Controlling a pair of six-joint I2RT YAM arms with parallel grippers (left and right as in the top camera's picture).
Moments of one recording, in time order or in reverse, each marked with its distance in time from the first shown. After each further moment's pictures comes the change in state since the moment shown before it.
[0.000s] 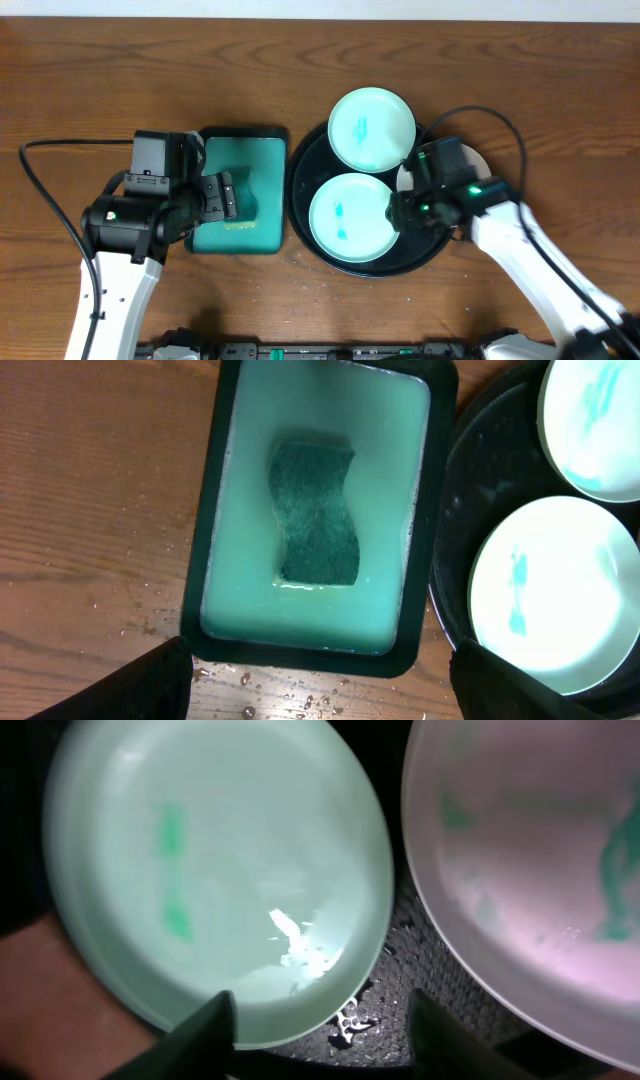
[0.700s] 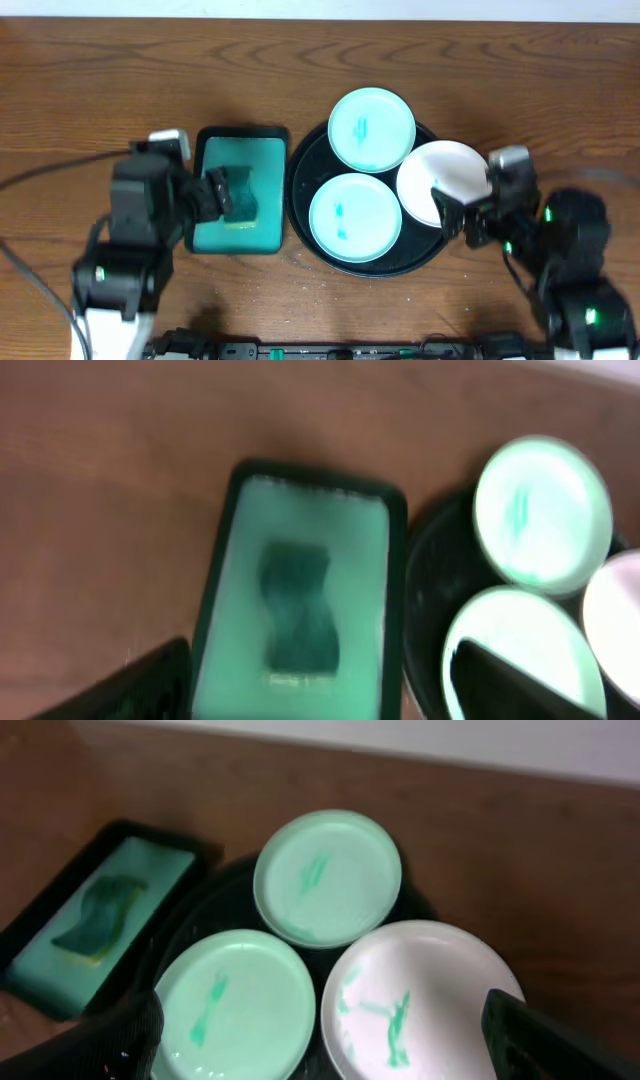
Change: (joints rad) left arm 0.000 -0.170 -0.080 0.216 -0.032 -0.001; right arm -0.266 -0.626 0.014 0.055 -0.094 -0.335
